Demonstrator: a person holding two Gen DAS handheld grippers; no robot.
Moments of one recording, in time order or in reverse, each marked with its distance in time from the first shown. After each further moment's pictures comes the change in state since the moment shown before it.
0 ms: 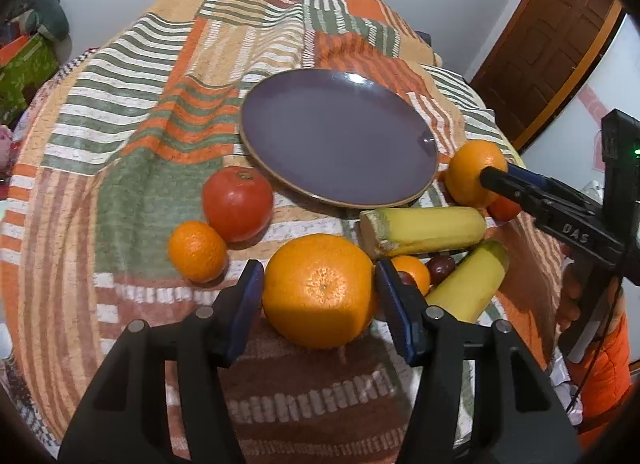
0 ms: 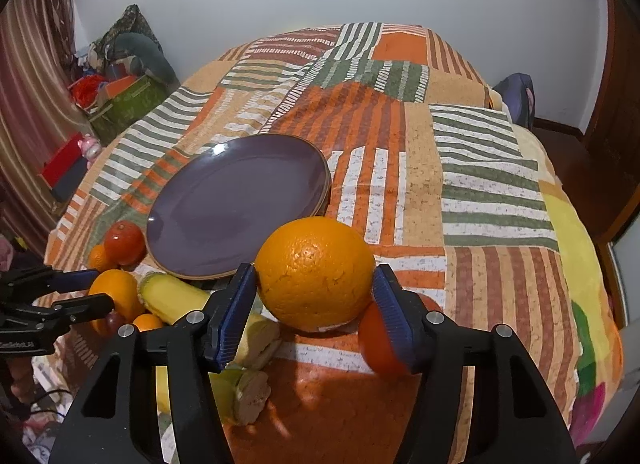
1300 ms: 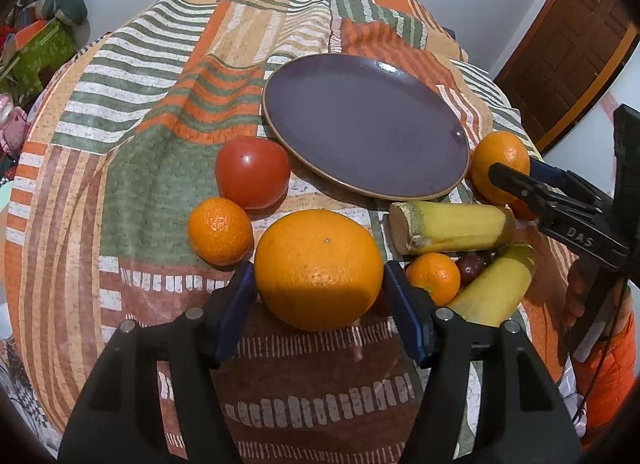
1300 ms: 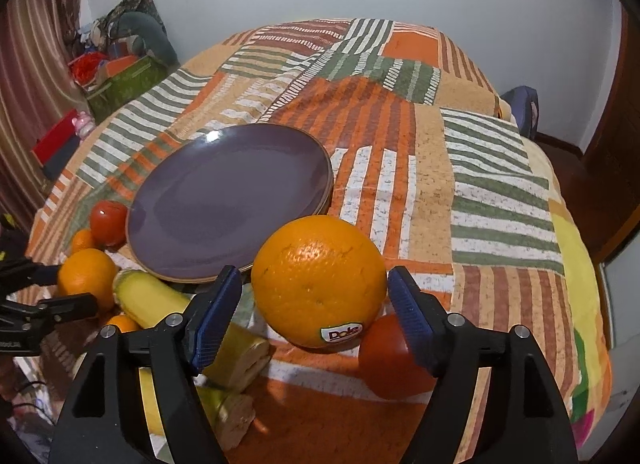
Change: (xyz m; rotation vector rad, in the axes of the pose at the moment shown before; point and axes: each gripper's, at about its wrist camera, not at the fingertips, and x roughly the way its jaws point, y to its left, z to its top) left arm 0.016 0.004 -0.001 -0.052 0.032 0.050; right arm 0.026 0.009 0.004 -0.090 0.025 -0.053
